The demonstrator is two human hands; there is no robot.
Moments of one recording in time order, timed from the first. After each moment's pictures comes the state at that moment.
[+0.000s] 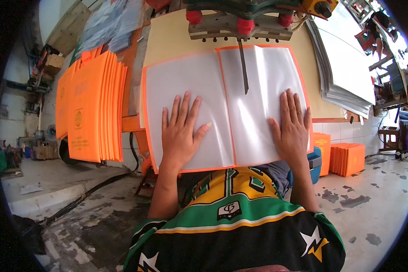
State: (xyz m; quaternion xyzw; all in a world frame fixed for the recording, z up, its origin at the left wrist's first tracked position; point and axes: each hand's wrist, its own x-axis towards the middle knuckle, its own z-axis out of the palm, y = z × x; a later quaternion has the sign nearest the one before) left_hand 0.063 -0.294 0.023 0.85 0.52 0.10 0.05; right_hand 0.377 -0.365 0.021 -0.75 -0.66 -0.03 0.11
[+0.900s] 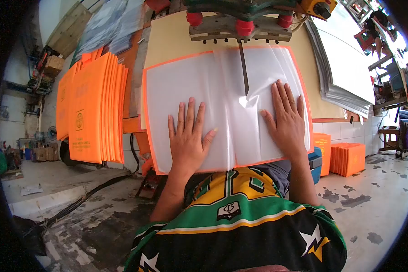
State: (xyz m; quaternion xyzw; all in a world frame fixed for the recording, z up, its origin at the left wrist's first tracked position) left_hand 0.080 -0.315 0.020 0.83 0.54 0.11 0.00; right_hand 0.372 -0.337 0.025 -0.72 -0.68 -0.02 0.12
